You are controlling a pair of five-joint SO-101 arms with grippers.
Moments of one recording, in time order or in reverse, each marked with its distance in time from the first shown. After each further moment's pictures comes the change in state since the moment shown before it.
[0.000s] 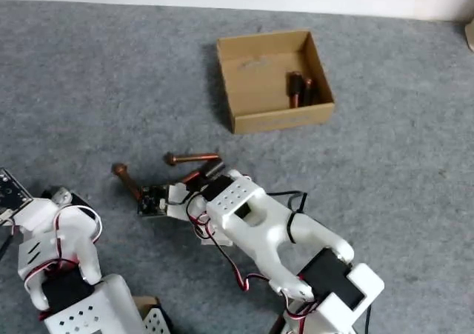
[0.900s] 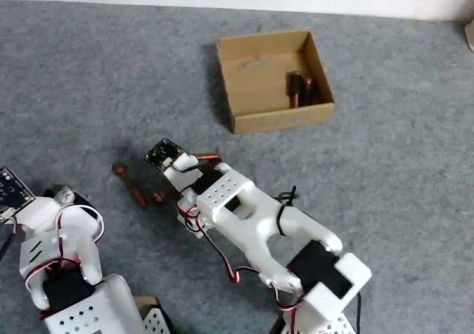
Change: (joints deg) left arm 1.3 0.0 0.0 0.0 0.0; right arm -1.2 5.1 -7.5 -1.4 -39.2
